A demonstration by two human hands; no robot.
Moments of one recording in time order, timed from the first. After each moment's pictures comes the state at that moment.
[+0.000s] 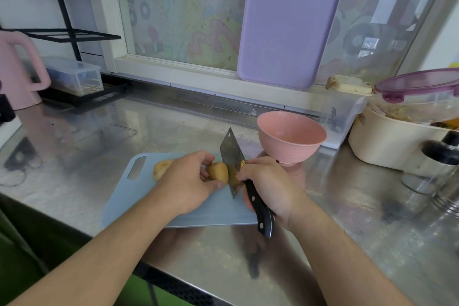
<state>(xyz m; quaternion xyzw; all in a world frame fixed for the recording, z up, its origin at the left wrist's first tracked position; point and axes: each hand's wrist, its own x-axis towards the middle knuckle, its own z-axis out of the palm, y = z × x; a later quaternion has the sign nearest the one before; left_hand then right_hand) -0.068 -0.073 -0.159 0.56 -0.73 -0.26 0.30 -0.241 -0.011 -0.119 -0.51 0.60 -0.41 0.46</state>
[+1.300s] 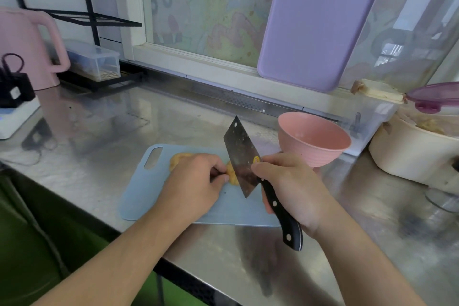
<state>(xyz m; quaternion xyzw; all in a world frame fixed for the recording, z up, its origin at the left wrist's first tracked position) -0.056 -0.068 -0.177 0.55 -0.73 -0.18 0.36 -0.233 -0.001 -0.104 -0.59 0.60 -0.40 0.36</state>
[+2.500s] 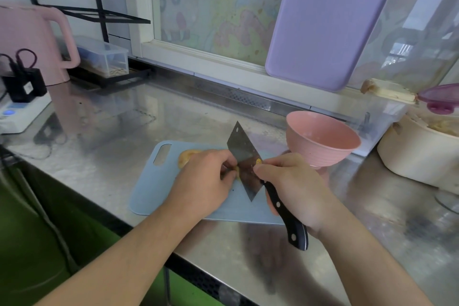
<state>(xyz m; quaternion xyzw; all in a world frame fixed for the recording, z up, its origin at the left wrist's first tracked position) -0.054 -0.064 -0.175 0.53 -0.74 -0.15 0.37 -0.222 -0.004 -0.109 -0.59 0.61 -0.37 0.37</state>
